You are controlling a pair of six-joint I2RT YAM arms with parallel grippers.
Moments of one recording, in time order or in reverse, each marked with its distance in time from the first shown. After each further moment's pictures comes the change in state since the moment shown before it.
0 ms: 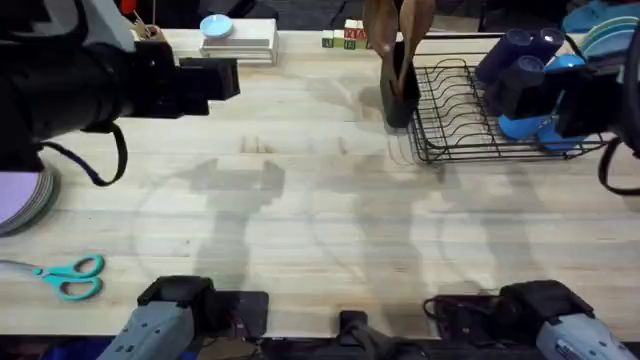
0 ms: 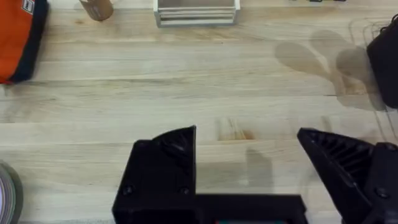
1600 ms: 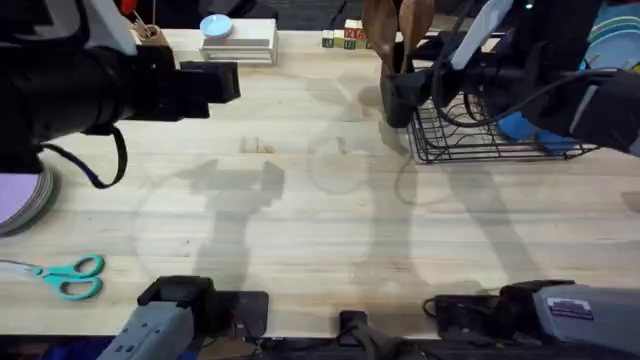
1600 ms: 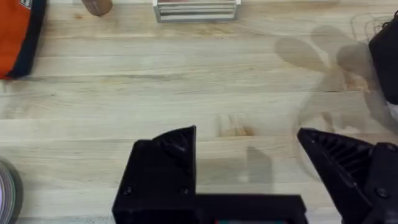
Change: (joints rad) left arm 0.000 0.000 0.000 -0.016 0.000 0.000; right arm 0.000 0.743 0.000 0.642 -0.714 -0.300
